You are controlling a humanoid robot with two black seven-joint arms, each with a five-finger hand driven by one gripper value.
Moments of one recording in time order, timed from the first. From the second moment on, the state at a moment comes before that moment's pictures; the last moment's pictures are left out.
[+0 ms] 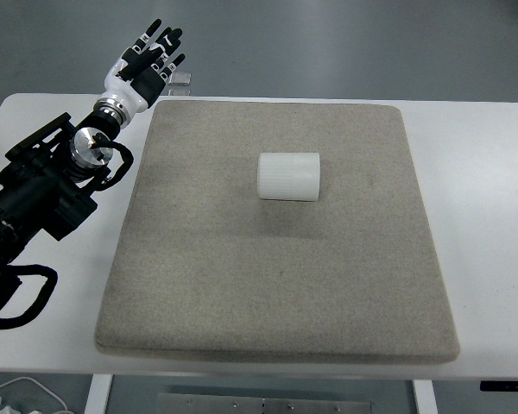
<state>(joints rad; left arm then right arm) -1.02 0.12 -0.71 -0.35 -0.20 -0.27 -0.19 0.04 0.00 0.01 0.09 0.02 0.03 -0.23</state>
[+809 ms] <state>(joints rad) -1.04 0.13 -0.71 -0.34 -0.20 -0.27 -0.19 0.04 0.00 0.01 0.09 0.02 0.03 -0.23</state>
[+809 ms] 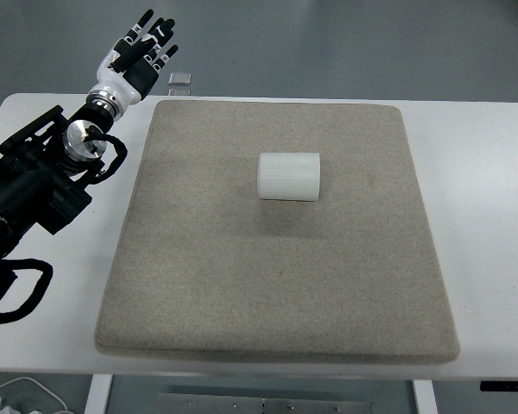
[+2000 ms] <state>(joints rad) -1.17 0.23 -0.40 -0.75 0.52 -0.23 -0.15 0.04 0.00 0.01 0.09 0.02 0.03 -0.23</state>
